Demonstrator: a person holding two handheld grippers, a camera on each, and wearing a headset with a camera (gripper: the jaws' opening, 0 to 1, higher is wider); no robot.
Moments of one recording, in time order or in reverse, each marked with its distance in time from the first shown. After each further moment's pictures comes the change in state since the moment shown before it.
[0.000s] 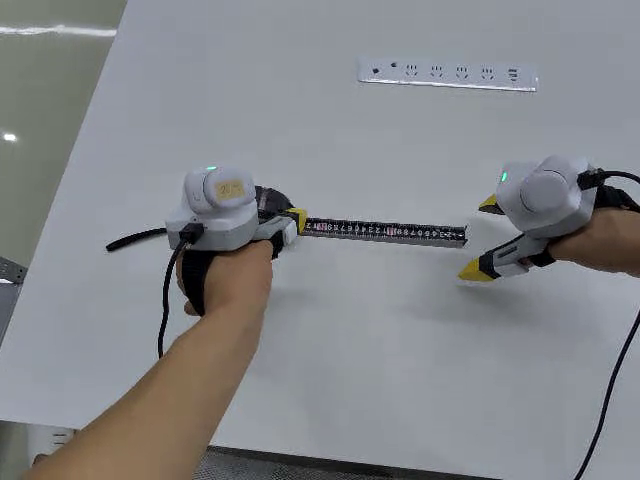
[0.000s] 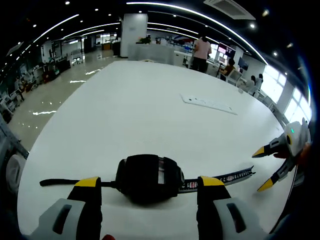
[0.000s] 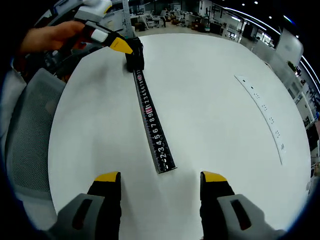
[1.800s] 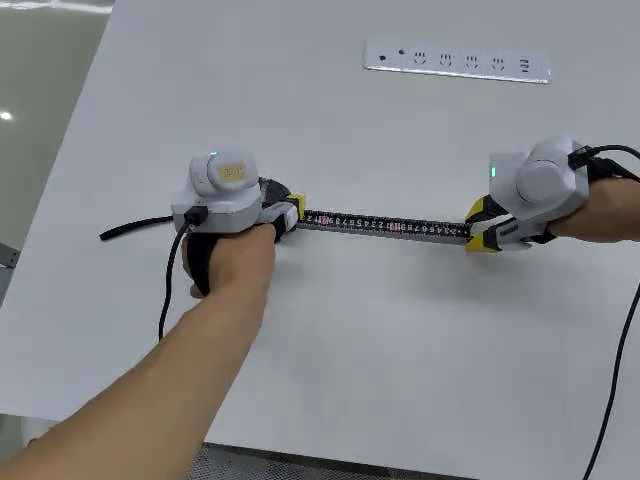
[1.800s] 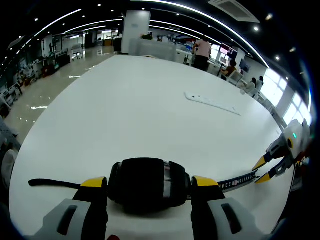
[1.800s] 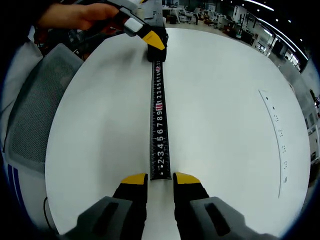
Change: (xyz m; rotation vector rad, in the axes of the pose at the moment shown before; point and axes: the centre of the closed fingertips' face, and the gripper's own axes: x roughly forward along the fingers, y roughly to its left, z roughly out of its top) left arm 0.027 0.001 -0.006 -0.035 0.023 -0.020; right arm 0.017 -0.003 0.004 -0.224 0.057 0.119
